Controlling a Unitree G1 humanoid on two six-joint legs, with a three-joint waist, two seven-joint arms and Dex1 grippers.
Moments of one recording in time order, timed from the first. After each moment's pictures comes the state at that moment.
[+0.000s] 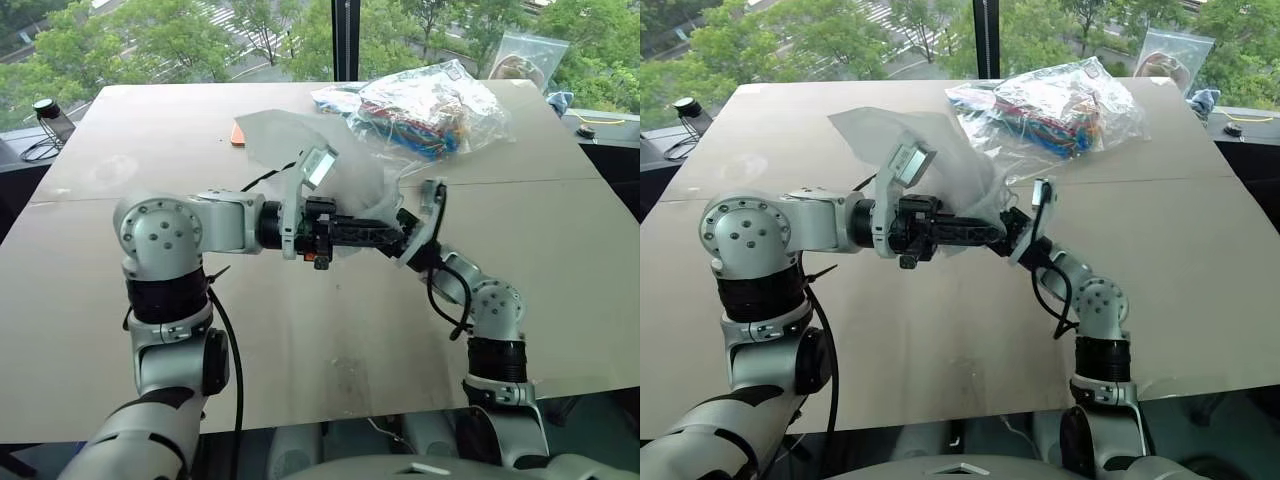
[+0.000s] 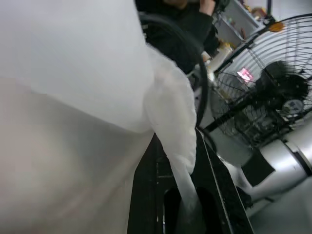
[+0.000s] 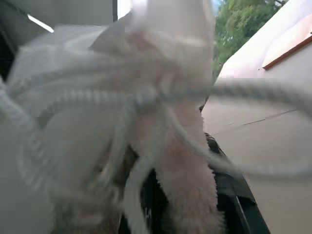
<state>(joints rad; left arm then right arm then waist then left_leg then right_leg) -0.82 0.45 0.18 -0.23 -1.08 1.56 -0.65 -0.44 0.12 -0.24 -0.13 1.13 0.94 0.34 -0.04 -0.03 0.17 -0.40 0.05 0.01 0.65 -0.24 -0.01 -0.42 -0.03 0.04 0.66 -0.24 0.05</state>
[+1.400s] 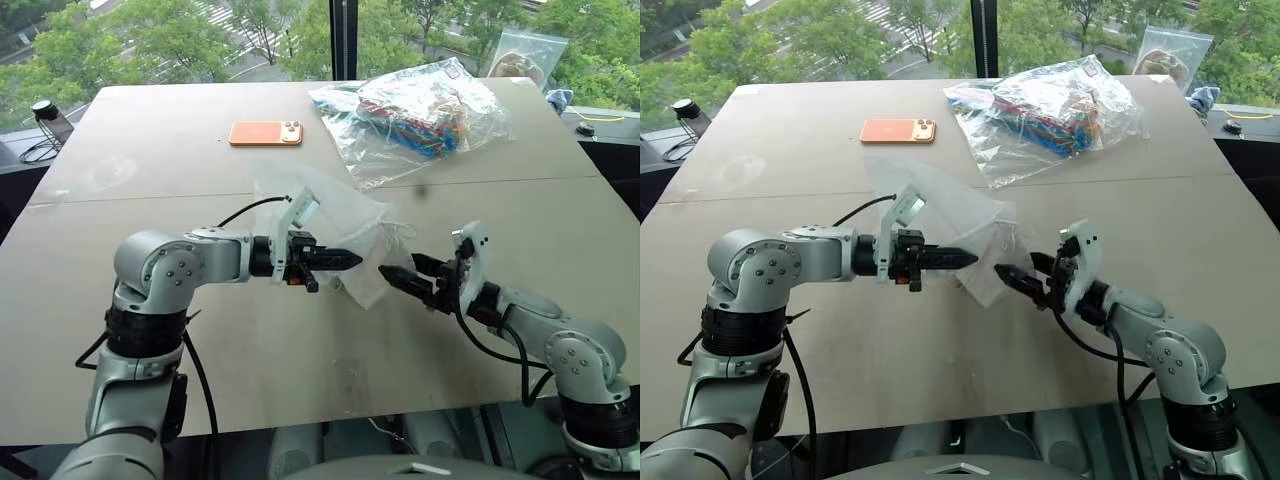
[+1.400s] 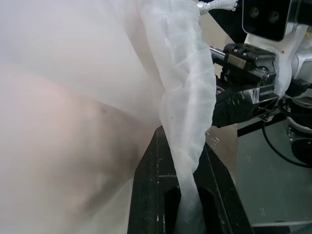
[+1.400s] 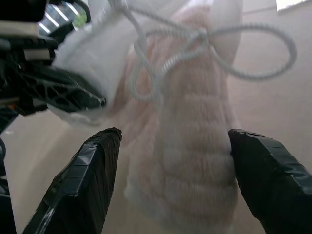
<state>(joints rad) -0.61 0.59 0.02 -0.24 -0.94 1.37 -0.67 -0.17 -0.40 -0.02 -0.50 0.93 1.00 0.32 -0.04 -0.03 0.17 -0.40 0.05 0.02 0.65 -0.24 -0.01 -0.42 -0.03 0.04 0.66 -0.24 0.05</state>
